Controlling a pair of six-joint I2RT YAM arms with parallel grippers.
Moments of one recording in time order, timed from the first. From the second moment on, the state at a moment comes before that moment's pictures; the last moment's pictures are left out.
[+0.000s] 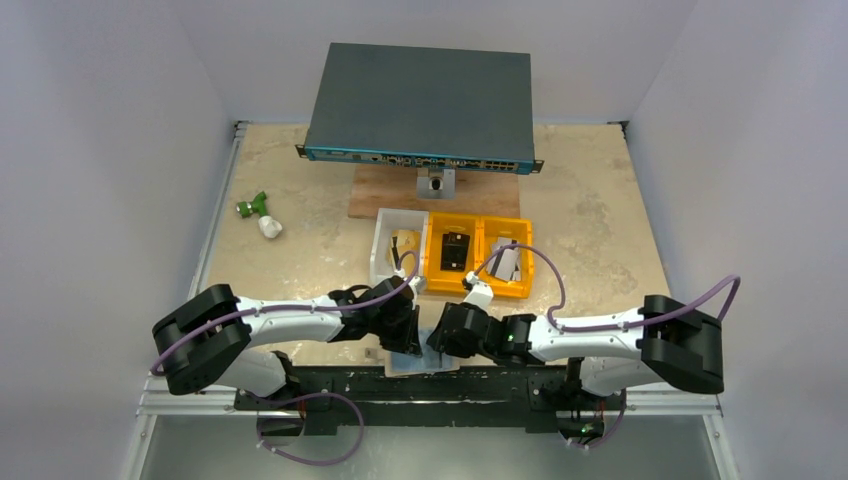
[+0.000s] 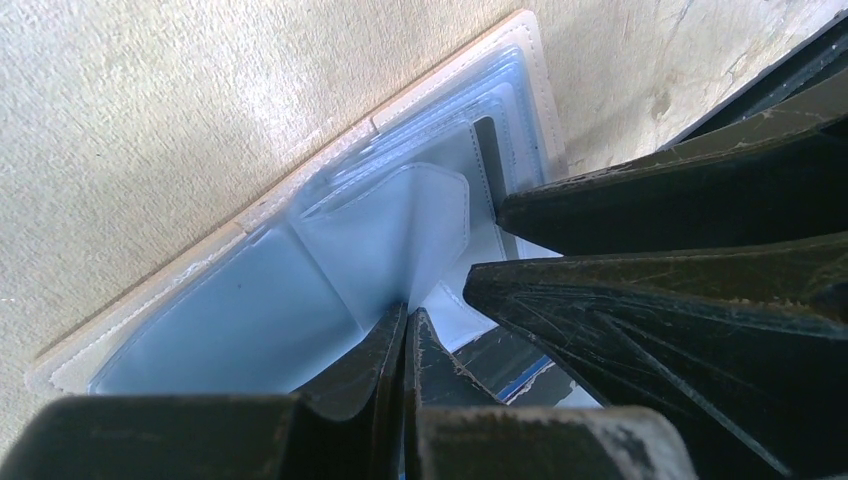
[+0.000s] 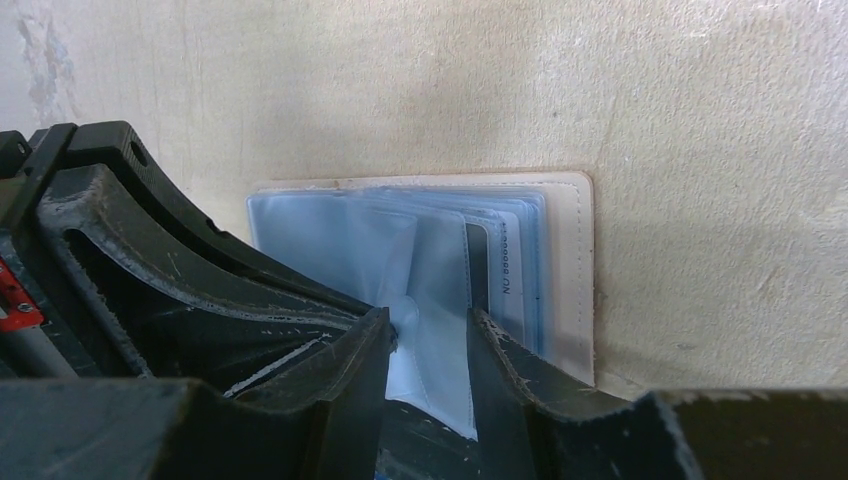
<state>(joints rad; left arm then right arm) -1.03 1.38 0.54 -0.14 0.21 -0.84 1.28 1.29 0.51 -0.10 0.32 1.35</state>
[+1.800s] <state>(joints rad) -1.03 1.03 0.53 -0.70 -0.08 -0.95 1.27 1.33 0.49 0.03 0.27 1.34</state>
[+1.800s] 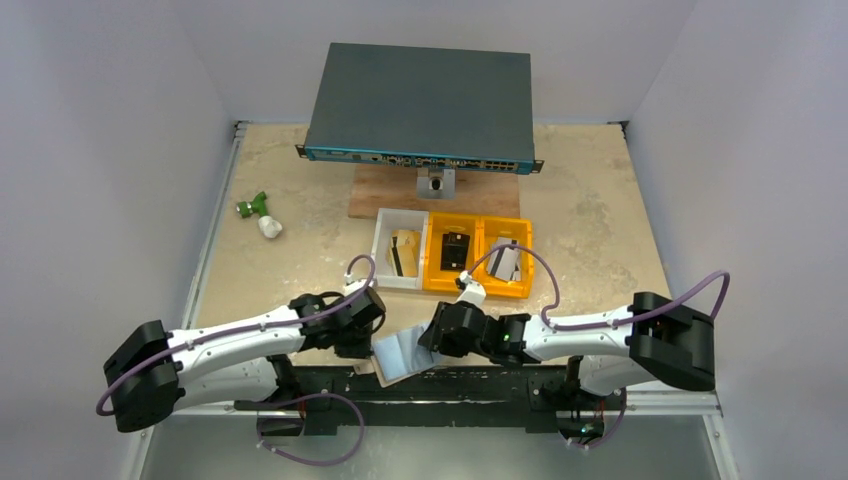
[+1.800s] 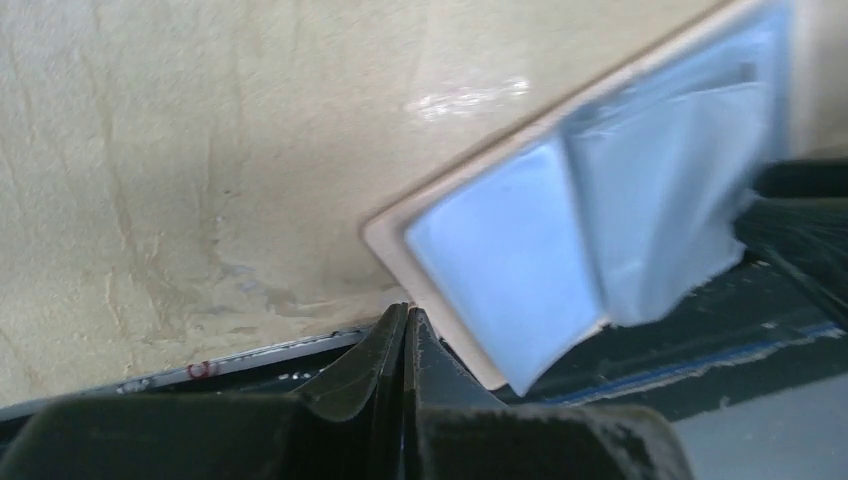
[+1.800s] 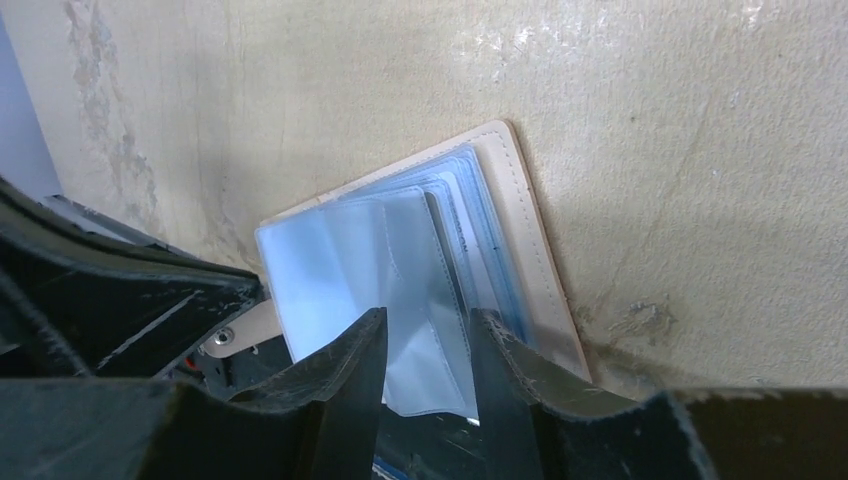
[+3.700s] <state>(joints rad) -1.02 1.19 0.67 -0.57 0.00 -0.89 1.24 1.44 0.46 0.30 0.13 1.38</state>
